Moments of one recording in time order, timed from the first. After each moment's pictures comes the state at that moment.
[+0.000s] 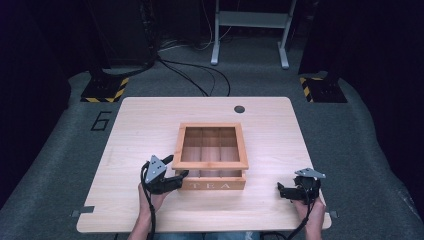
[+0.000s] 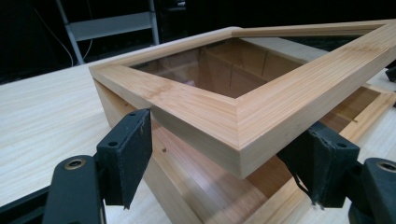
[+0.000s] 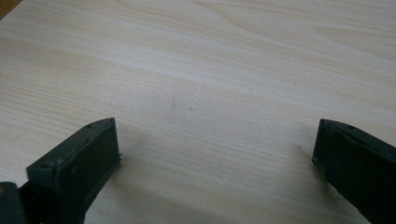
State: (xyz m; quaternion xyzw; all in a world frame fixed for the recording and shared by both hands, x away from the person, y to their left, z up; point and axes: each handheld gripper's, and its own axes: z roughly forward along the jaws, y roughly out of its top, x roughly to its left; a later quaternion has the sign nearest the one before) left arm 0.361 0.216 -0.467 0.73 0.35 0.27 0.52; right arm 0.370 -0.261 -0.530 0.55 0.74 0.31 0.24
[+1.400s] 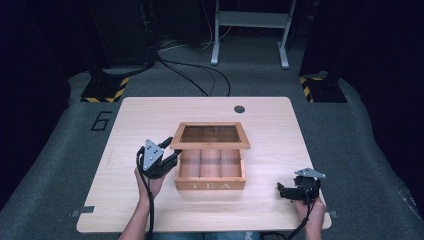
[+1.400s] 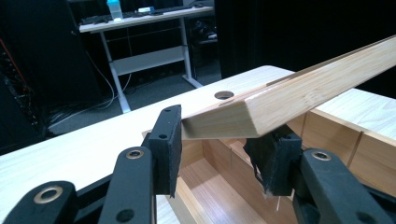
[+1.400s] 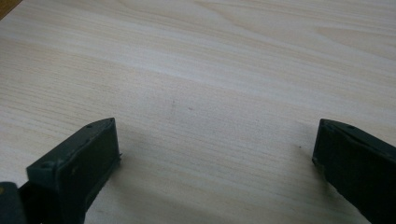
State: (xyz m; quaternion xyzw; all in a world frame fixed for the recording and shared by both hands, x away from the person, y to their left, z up) left arm 0.381 0.215 -0.422 0.69 0.36 0.35 0.53; right arm 0.370 -0.261 -0.530 0.55 0.74 0.31 0.23
